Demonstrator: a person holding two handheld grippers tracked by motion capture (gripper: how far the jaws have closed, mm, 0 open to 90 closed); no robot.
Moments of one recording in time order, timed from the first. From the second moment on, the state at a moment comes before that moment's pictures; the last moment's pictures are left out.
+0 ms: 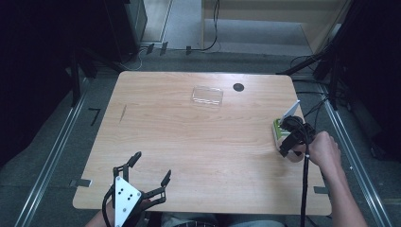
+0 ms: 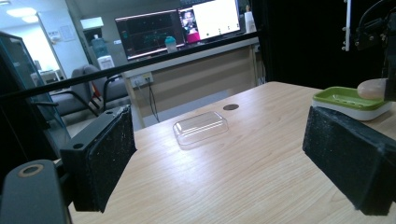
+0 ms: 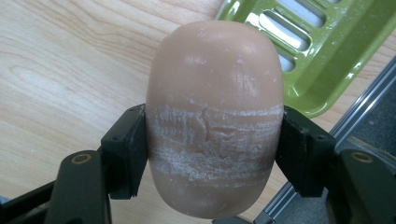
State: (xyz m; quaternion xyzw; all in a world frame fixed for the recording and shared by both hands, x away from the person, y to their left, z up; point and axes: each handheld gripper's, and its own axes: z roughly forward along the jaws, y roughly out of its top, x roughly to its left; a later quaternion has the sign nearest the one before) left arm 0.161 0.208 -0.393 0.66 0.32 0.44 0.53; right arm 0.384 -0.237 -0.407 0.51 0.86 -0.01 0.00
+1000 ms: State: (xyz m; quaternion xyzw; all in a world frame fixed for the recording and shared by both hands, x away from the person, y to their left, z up) left arm 0.161 0.207 -0.394 0.66 0.32 0.44 0.53; right arm 0.407 -0.250 -0.404 0.54 0.84 -0.01 0.01
